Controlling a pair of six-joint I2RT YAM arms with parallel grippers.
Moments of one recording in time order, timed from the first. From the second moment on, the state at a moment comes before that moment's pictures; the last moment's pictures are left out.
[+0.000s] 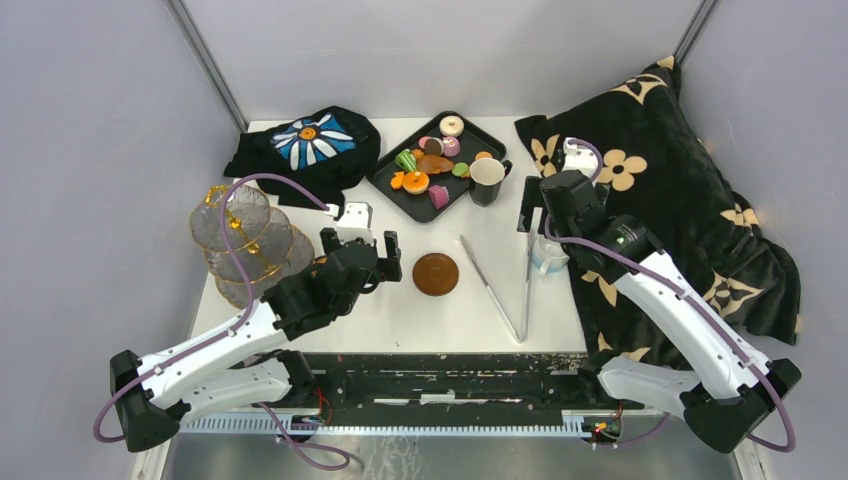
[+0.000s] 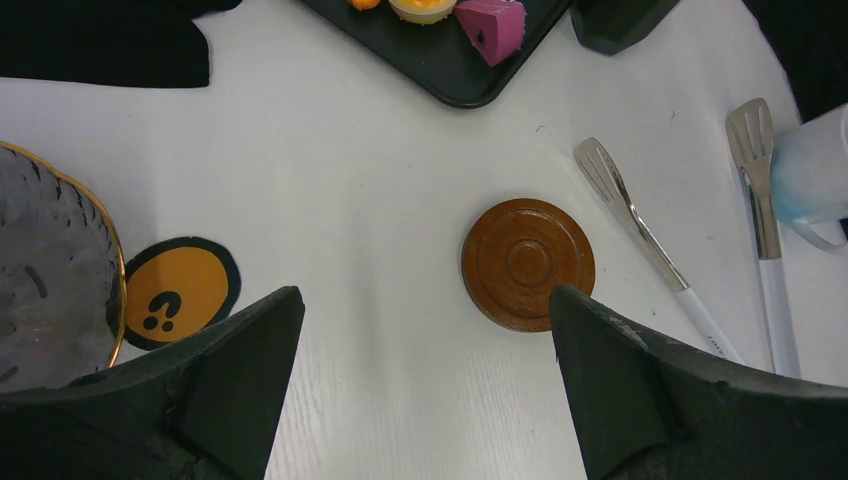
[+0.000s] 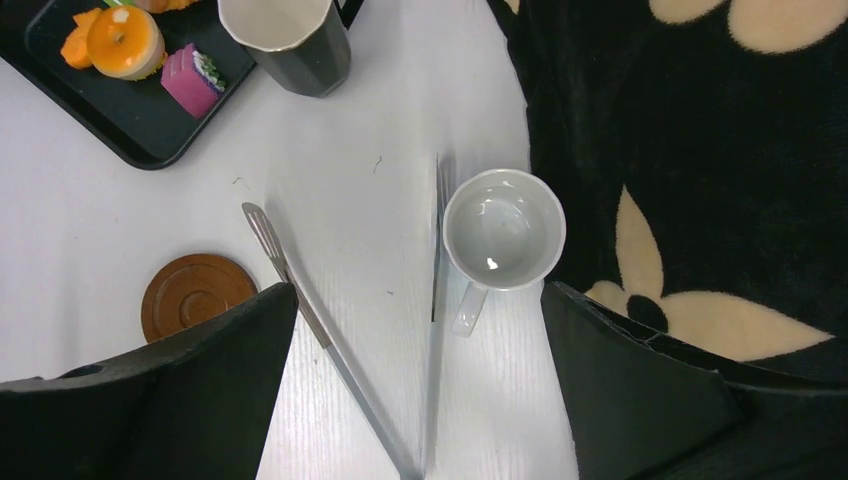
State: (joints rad) left arm -0.96 0.89 0.78 -0.44 -0.68 -0.53; right arm 0.60 1.11 1.22 -0.83 0.54 0.48
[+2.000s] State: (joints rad) left arm -0.69 1.11 0.78 -0.56 -0.43 -0.68; right arm 0.85 1.29 0.79 -0.73 0.36 0.75
